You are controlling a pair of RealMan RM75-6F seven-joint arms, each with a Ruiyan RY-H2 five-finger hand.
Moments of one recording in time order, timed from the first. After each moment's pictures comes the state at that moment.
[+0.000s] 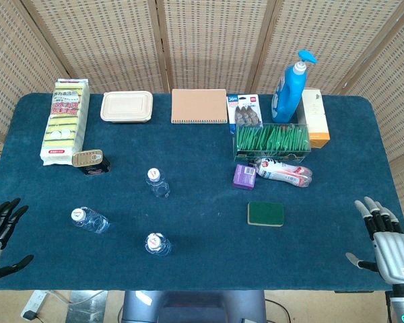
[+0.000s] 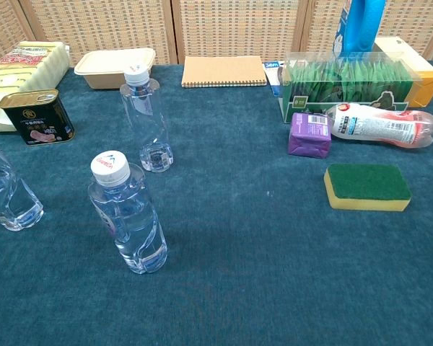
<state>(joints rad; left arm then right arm) -0.01 -1.01 0.07 -1.62 1.78 1.66 -0.06 0.04 -1.02 0.02 -1.76 -1.54 1.47 -0.05</state>
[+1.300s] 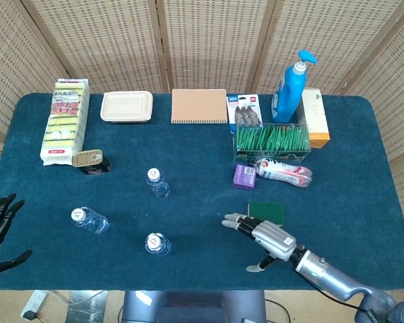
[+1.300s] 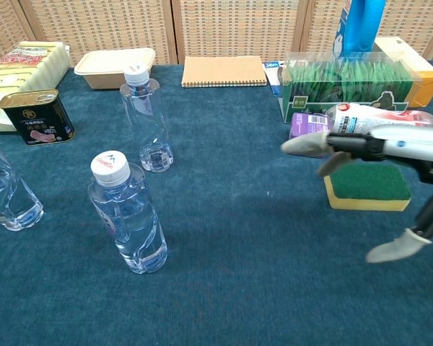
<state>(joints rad) -0.02 -1.01 0.05 -1.64 1.72 1.63 -0.05 0.58 -1.30 -0.05 -1.55 -1.92 1.05 0.61</state>
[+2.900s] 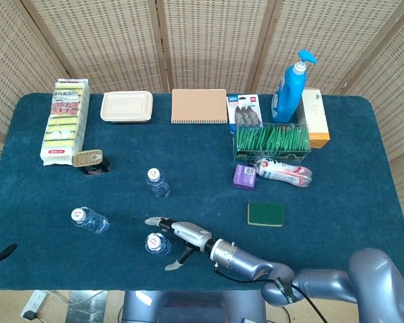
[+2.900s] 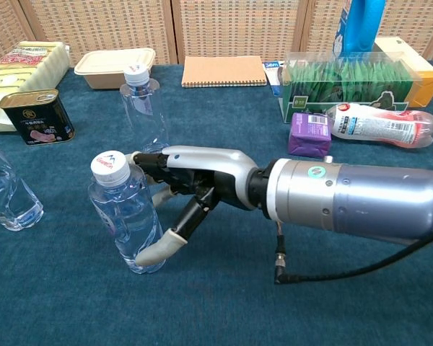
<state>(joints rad) 0.00 -0.99 0.02 -1.60 1.66 1.65 -0.20 0.93 -1.74 0.13 -1.48 -1.46 0.71 0.69</state>
